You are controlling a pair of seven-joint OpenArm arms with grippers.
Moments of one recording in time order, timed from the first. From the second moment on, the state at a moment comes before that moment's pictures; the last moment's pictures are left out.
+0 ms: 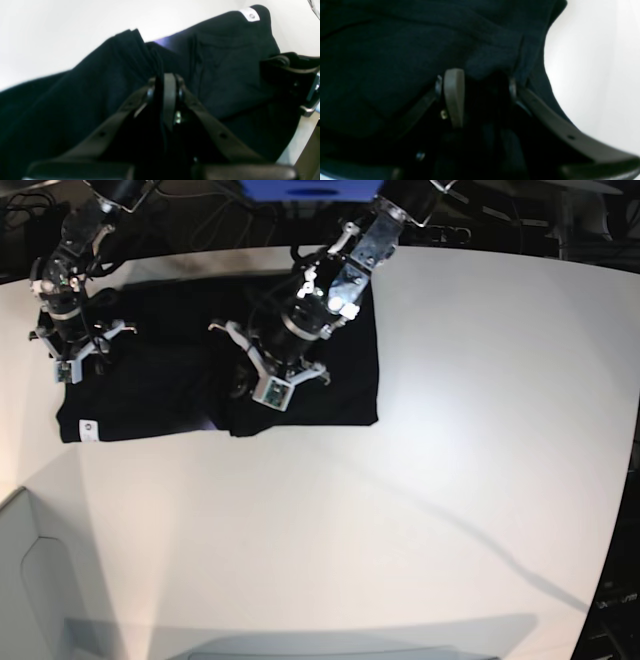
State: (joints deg) left arm 7.0 1.6 33.2 91.0 -12.5 1.7 23.3; right arm -12.7 1.1 41.1 90.3 -6.2 38.9 -26.4
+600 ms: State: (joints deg) left arm 4.0 2.6 37.1 89.0 -12.7 1.7 23.4; right arm -12.7 1.1 41.1 90.3 -6.2 38.9 -26.4
